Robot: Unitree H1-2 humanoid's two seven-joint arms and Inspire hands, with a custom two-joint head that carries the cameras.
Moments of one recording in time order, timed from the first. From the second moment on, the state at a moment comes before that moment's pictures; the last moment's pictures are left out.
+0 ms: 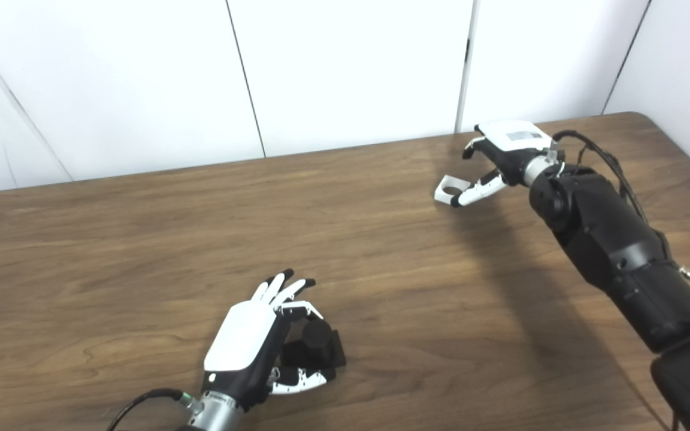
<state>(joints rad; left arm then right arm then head) 0.08 0.06 -0.48 -0.34 1.03 0.18 -0.16 -0.68 -0.63 0.37 0.40 -0.81 0.18 0.31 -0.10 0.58</state>
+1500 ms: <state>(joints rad) 0.08 0.05 -0.47 -0.34 1.03 0.20 -0.16 -0.74 -0.57 0.43 0.49 -0.84 0.18 0.32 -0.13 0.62</state>
